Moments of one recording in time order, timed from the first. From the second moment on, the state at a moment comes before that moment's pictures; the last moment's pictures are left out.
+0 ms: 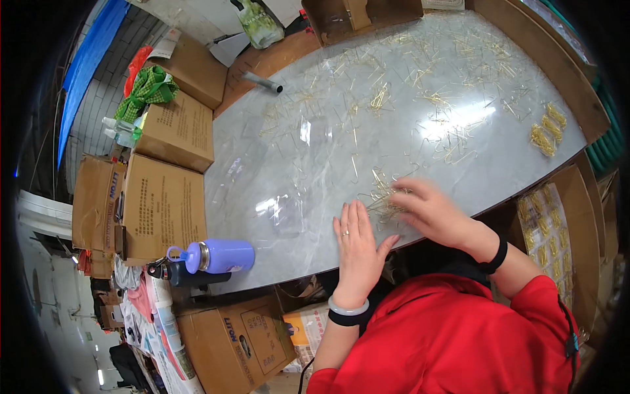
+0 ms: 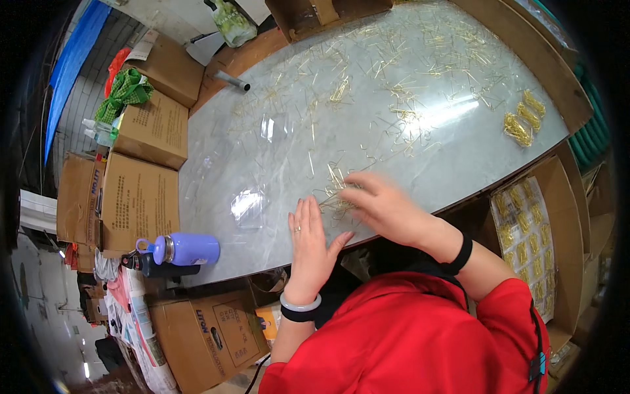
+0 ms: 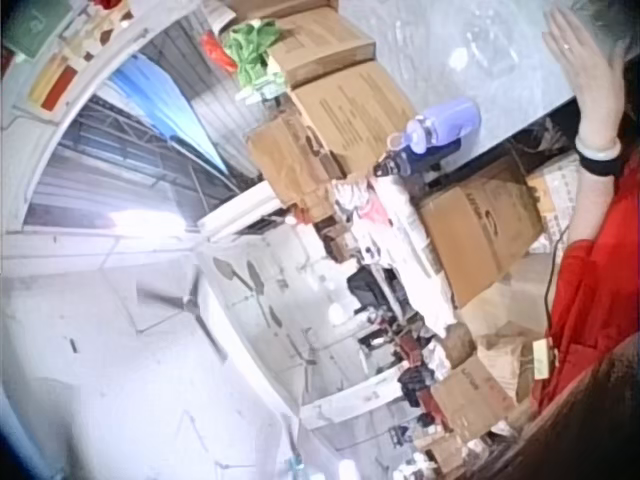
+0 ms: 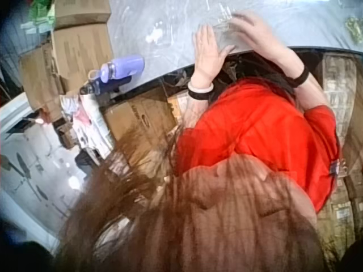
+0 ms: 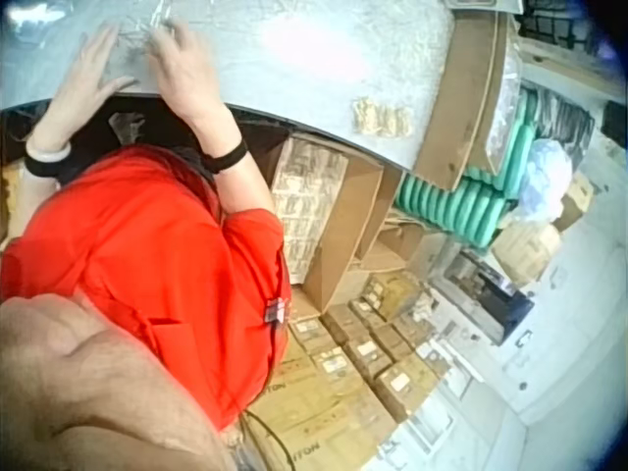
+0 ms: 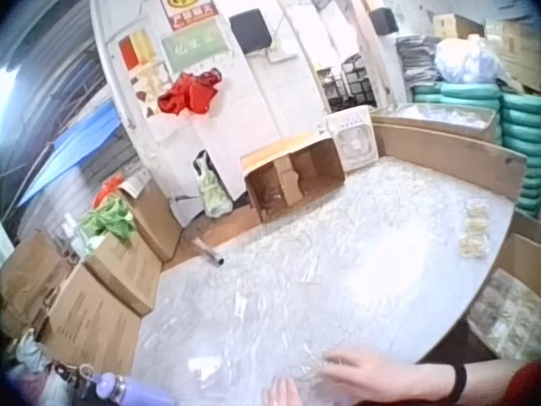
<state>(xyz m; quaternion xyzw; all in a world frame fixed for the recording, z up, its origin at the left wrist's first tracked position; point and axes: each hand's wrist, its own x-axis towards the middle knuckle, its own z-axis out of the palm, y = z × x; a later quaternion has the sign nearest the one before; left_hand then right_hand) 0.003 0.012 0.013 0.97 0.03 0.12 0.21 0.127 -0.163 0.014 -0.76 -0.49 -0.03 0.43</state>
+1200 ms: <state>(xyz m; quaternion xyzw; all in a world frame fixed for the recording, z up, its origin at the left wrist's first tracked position) 0.016 0.012 -0.001 0.95 0.01 0.20 0.23 0.129 -0.168 0.063 -0.82 -0.53 0.03 0.21</state>
